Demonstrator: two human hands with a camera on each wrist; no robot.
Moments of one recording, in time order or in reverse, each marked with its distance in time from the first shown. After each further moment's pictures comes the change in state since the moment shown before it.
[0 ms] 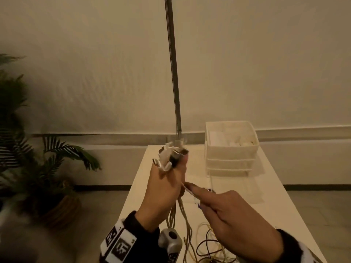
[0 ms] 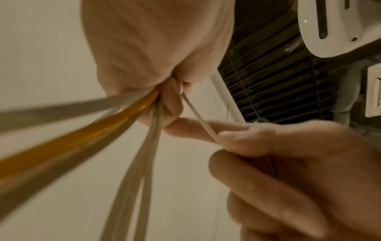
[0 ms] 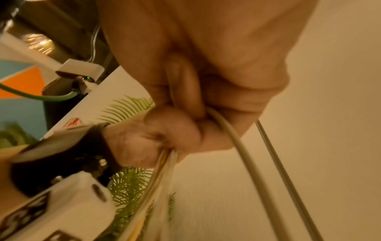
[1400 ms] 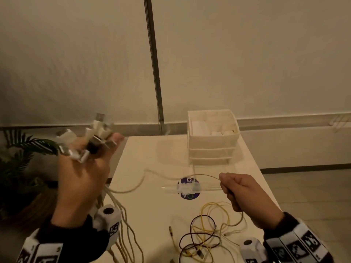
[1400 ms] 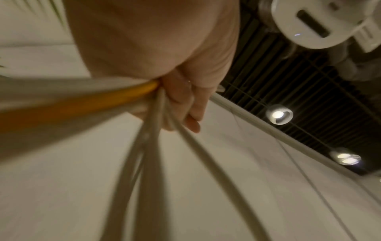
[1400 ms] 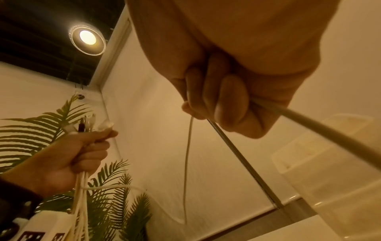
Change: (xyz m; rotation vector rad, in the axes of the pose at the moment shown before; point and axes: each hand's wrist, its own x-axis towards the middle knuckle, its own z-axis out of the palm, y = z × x) left_hand 0.012 0.026 -0.066 0.241 0.262 0.273; right_hand -0.018 0.082 -0.009 0.697 0.223 0.596
